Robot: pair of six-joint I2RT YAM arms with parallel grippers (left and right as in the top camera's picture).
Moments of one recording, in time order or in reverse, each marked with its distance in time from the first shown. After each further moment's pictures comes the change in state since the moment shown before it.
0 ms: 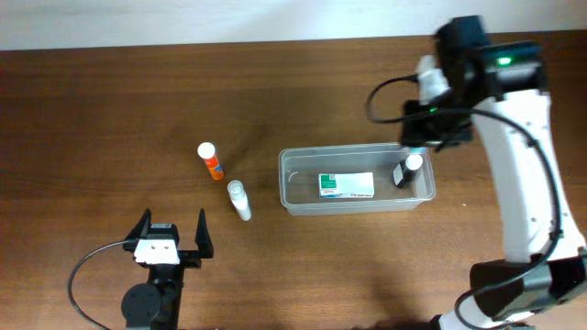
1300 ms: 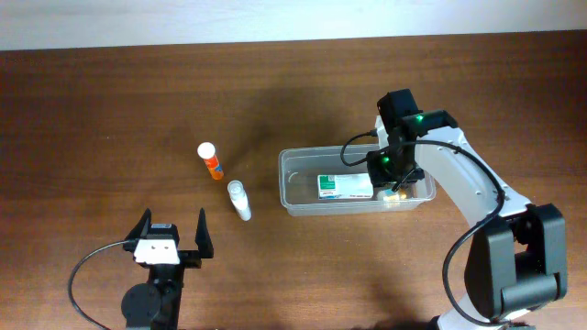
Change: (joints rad) left arm 0.000 0.000 0.000 0.000 0.000 0.000; right arm 0.069 0.010 -0.684 0.615 0.076 0.008
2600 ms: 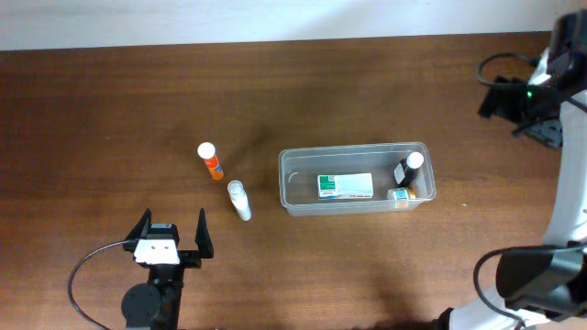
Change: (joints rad) left arm 0.000 0.000 0.000 0.000 0.000 0.000; right arm -0.510 0.008 0.673 -0.470 0.061 0.107
